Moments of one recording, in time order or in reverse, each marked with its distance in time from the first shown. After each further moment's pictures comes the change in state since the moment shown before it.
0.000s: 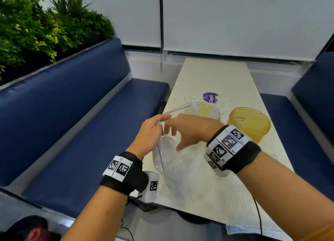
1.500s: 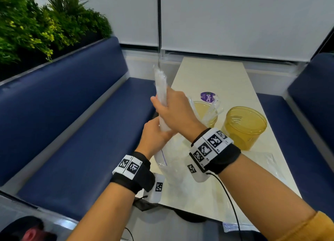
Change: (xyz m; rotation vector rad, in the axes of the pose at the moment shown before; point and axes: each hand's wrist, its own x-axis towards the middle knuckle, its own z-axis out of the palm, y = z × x) left_hand 0.002 -0.003 0.023 0.001 0.094 0.046; right_hand 0.030 -0.025 -0.002 0.525 0.926 0.045
